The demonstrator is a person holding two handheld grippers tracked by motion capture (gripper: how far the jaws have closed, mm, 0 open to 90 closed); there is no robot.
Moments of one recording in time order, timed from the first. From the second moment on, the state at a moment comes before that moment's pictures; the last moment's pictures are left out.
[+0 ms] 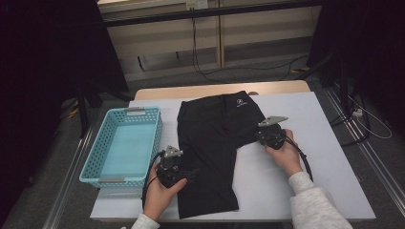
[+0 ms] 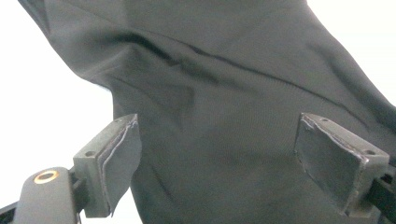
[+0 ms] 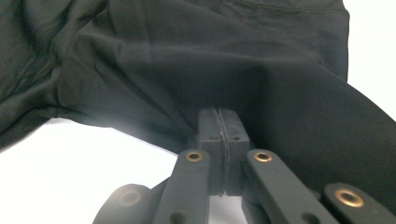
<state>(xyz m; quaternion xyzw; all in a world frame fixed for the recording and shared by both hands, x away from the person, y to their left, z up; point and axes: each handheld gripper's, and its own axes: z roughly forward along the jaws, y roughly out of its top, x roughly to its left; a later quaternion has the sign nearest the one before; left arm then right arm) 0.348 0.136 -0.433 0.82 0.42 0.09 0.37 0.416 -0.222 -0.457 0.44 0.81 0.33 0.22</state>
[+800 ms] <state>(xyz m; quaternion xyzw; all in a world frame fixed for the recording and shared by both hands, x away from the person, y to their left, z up) 0.348 0.138 -0.432 0.82 0.42 0.09 0.38 0.398 -0.222 -0.430 0.43 0.80 0.36 0.18</state>
